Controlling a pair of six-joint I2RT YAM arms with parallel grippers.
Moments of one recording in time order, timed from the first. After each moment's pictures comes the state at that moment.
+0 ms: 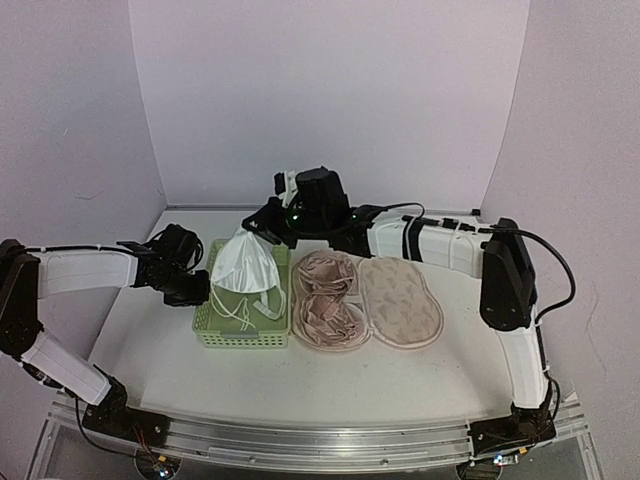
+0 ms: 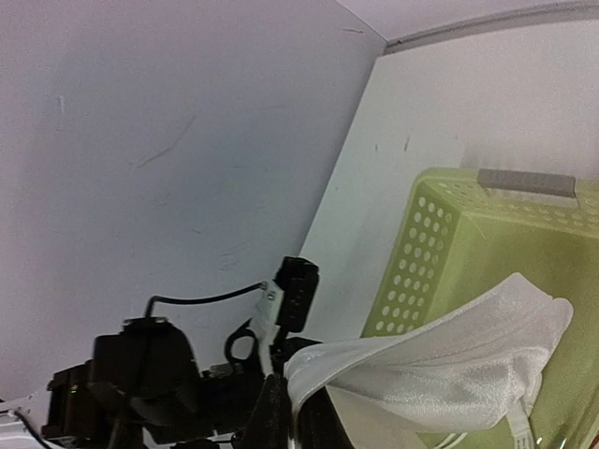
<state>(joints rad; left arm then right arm) -0.48 1.42 0.81 -0.42 -0.07 -0.52 0.93 2.17 1.87 0.03 -0.26 0.93</state>
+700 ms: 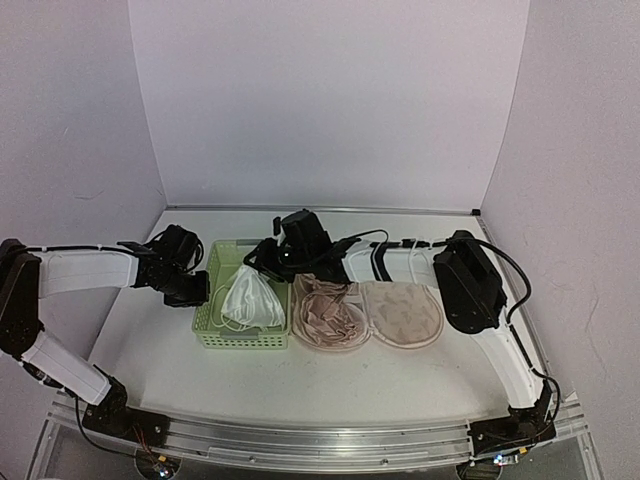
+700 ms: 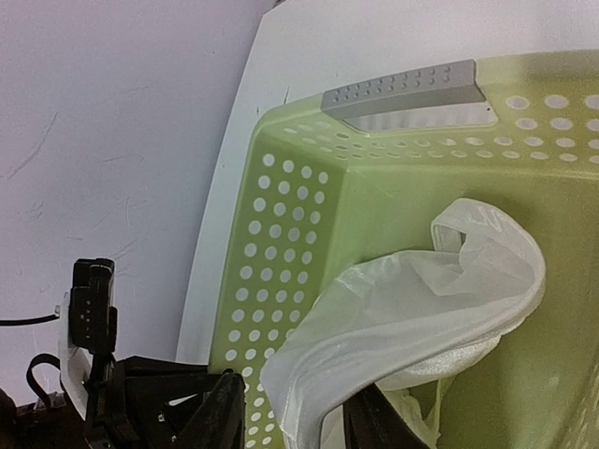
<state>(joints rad) -0.48 1.42 0.81 -0.42 -0.07 -0.52 0.93 2.40 1.88 0.06 -0.20 0.97</state>
